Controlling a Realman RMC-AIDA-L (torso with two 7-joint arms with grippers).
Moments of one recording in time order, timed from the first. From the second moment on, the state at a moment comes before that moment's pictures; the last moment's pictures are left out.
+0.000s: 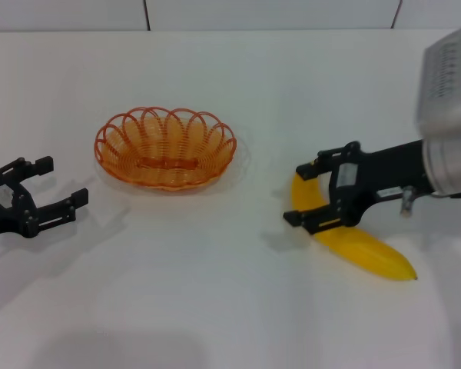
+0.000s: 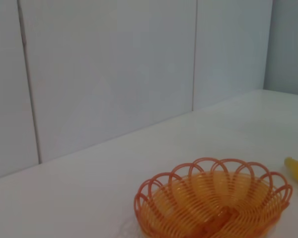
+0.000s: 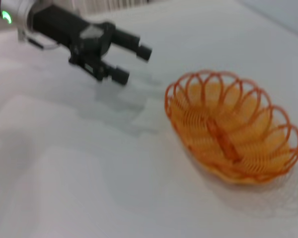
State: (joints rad) left arm -0.31 -2.02 0.72 0.57 1.77 1.37 -1.02; right arm 0.35 2.05 -1.38 -1.27 -2.07 -1.36 1.86
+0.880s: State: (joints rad) left arm -0.33 -2.02 0.72 0.57 1.78 1.37 -1.02; right arm 0.39 2.04 -1.67 -1.46 -2.49 -1.32 2.30
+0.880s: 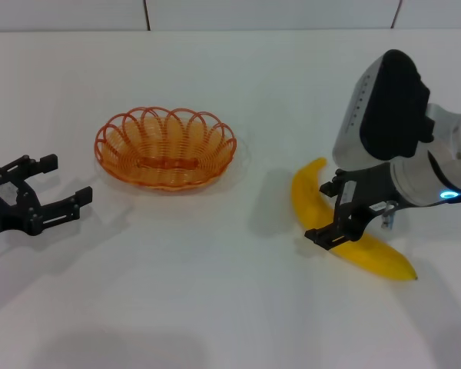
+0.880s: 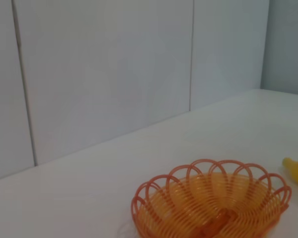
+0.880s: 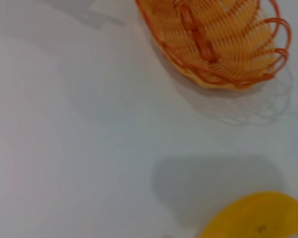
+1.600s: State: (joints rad) left arm -0.33 -2.02 0.72 0.57 1.78 1.37 -1.02; right arm 0.47 2.04 -1.69 -1.34 -2.51 -1.32 2.32
